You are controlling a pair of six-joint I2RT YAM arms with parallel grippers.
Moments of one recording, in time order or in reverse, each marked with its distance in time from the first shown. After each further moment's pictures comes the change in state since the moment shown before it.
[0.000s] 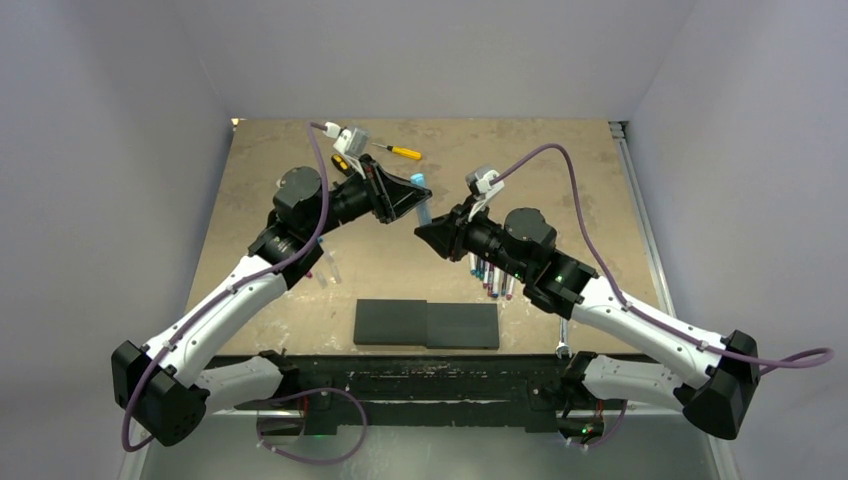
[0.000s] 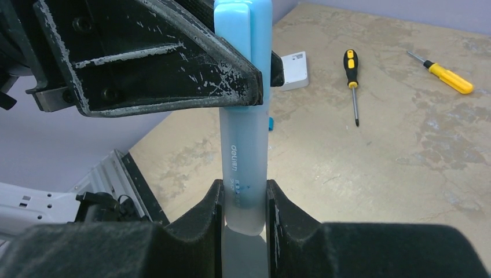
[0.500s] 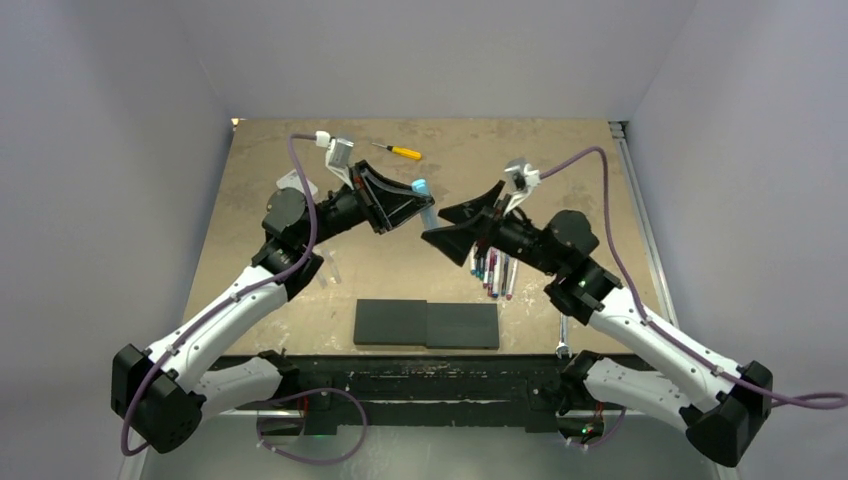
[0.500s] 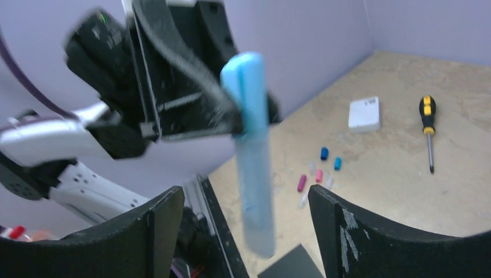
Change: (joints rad) left arm -0.004 -0.048 -0.106 0.280 0.084 -0.142; right arm -0.094 -0.115 -0.068 0.146 -0.262 0.154
